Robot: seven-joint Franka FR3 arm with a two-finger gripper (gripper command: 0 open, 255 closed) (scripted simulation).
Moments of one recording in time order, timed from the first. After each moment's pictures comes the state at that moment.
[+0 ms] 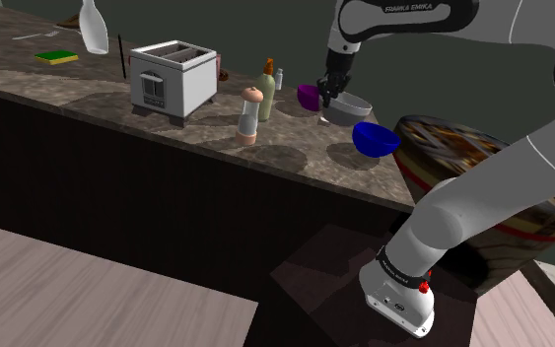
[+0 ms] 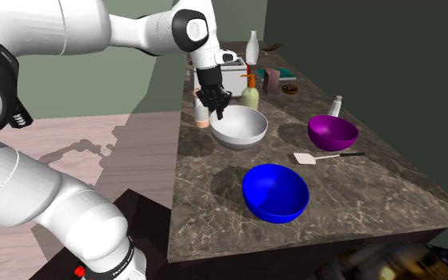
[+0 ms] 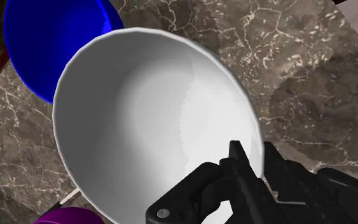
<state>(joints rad) -0.09 -0.35 -0.07 -2.14 -0.21 1.81 0.04</state>
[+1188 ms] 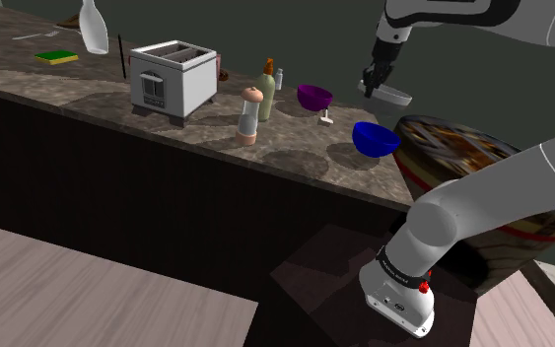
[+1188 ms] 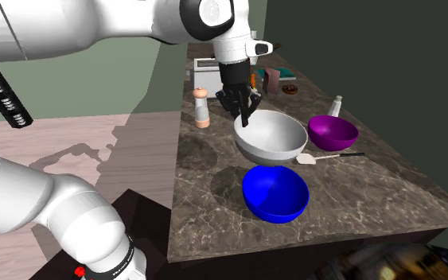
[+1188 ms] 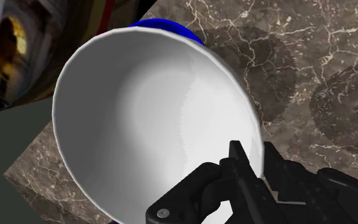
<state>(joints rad) -0.18 -0.46 -0.24 -2.11 -0.28 1.71 -0.22</state>
